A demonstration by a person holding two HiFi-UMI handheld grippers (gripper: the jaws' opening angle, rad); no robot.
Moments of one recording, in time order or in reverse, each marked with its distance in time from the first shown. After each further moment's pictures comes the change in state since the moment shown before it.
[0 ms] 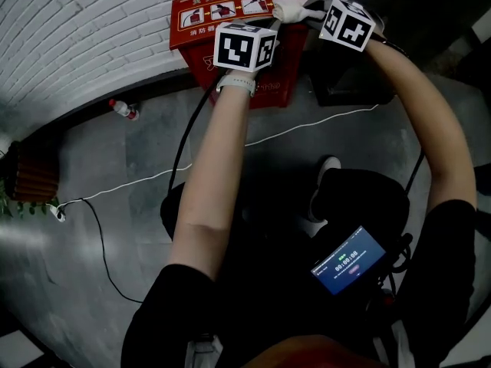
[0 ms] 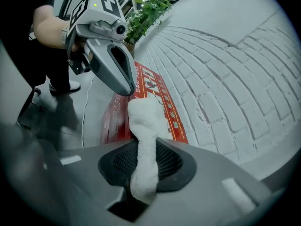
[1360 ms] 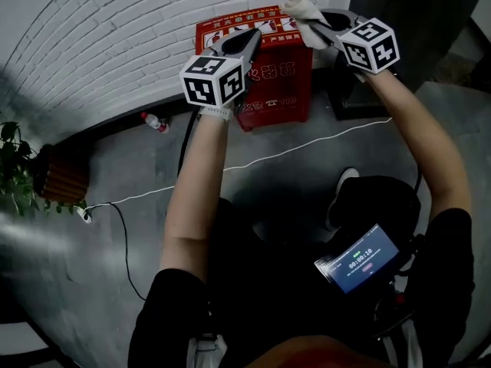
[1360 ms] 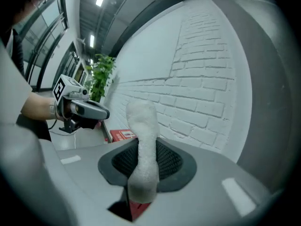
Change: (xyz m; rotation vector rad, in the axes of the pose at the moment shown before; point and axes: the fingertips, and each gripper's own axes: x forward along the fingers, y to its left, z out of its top) left arm -0.110 -0.011 0.067 0.110 -0.257 -0.009; right arm -0.111 -0.028 0.051 0.661 -0.573 -0.165
